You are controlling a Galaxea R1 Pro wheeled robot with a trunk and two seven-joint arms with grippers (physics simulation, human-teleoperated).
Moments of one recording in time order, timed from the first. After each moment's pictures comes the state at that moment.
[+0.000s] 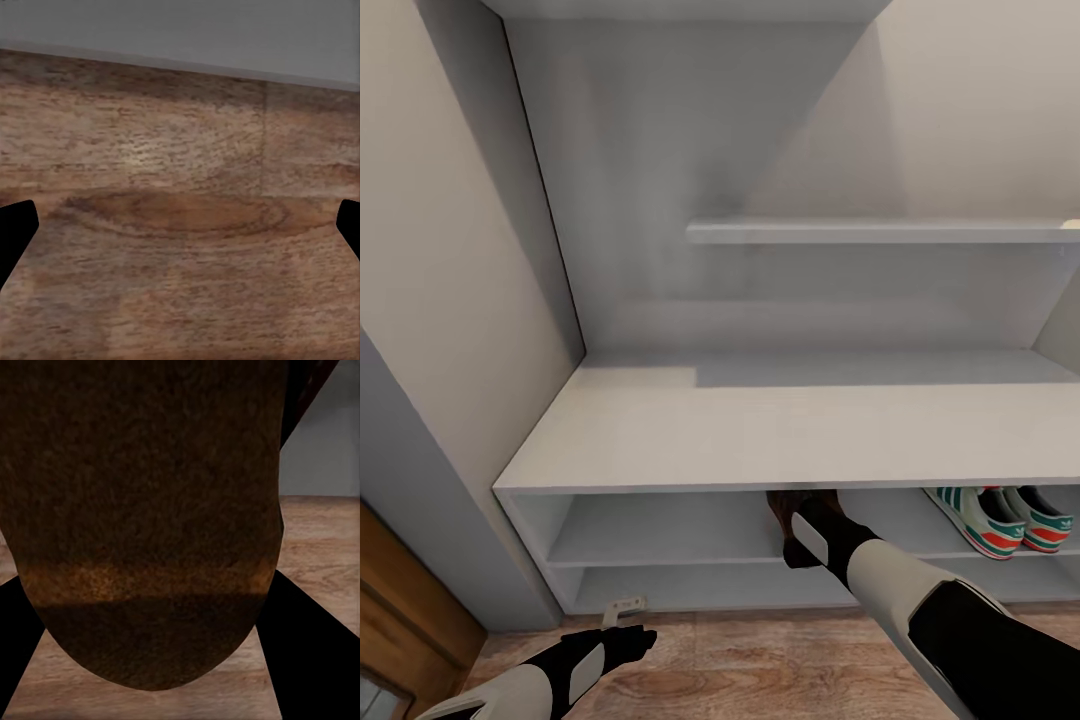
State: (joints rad) left arm -0.67 -0.05 0.23 -0.03 -0.08 0.10 -0.10; right arm -0.96 0.09 0.64 -0.19 -0.69 0.72 -0.33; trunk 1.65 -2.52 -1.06
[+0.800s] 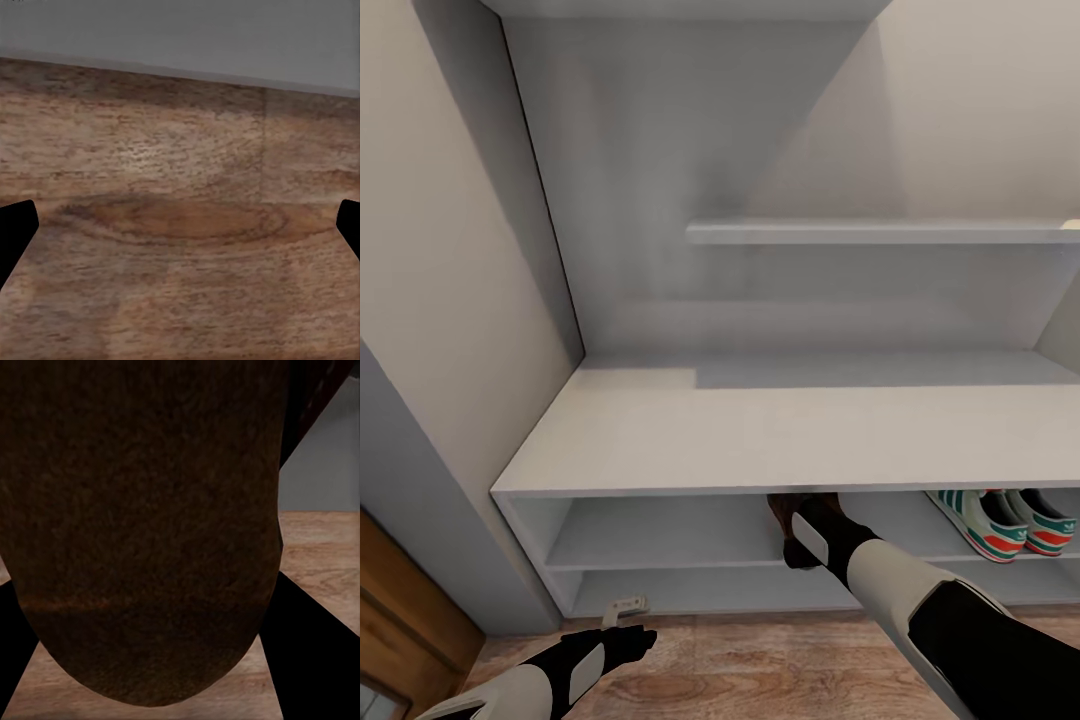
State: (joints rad) left arm -0.67 -0.05 0.23 -0.03 -0.08 0.10 -0.10; right arm -0.96 0.09 0.64 -0.19 -0.69 0.72 -0.33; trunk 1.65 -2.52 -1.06
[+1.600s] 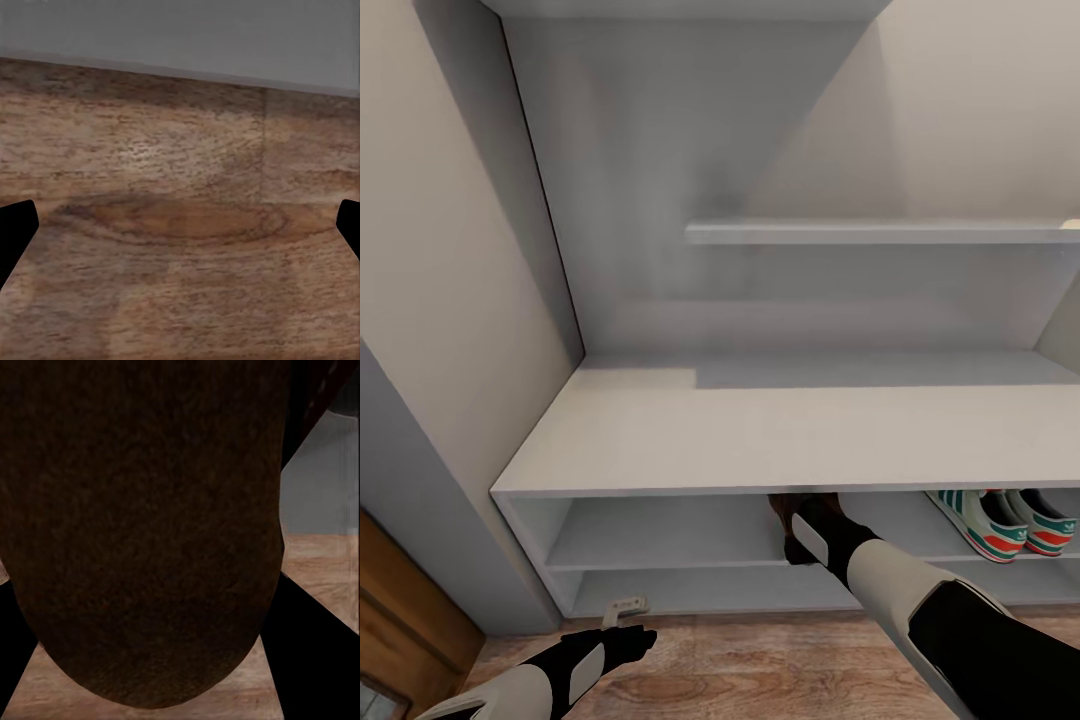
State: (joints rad) left arm -0.67 -0.05 0.23 -0.03 -0.08 0.10 -0.10; right arm -0.96 0.09 0.65 -0.19 -0.67 0.68 -0.33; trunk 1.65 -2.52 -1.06
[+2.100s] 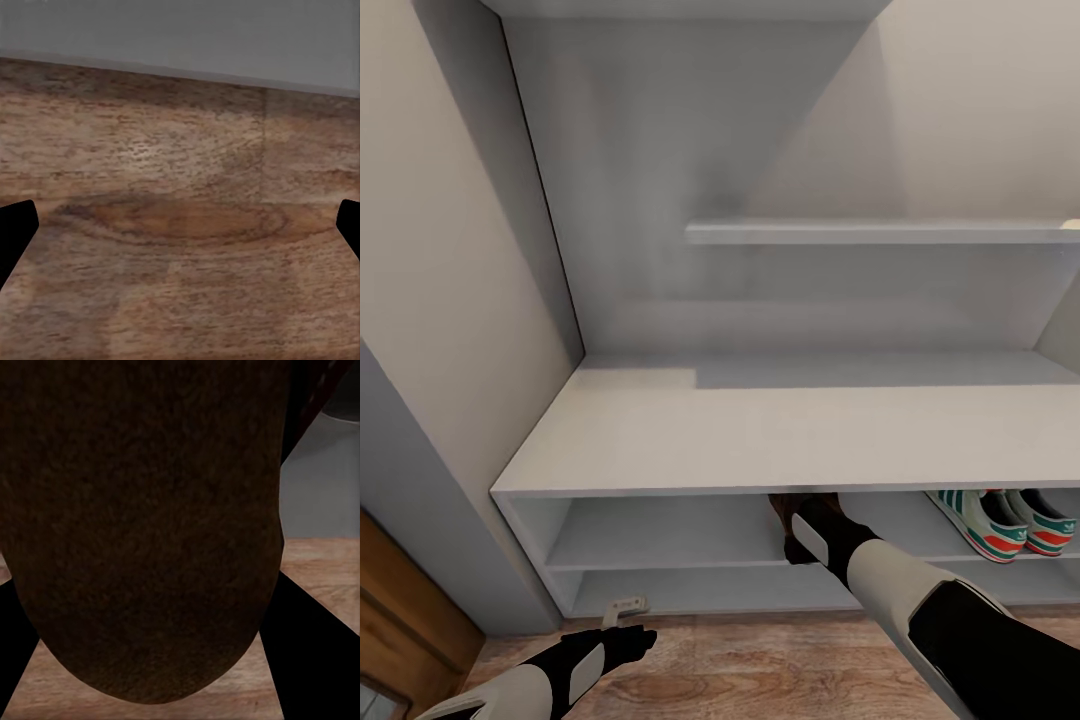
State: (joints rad) left arm -0.67 -0.05 0.23 -0.03 -0.08 0.10 -0.10; right arm -0.96 0.09 0.65 -0.19 -0.67 0.68 -0.33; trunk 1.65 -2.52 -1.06
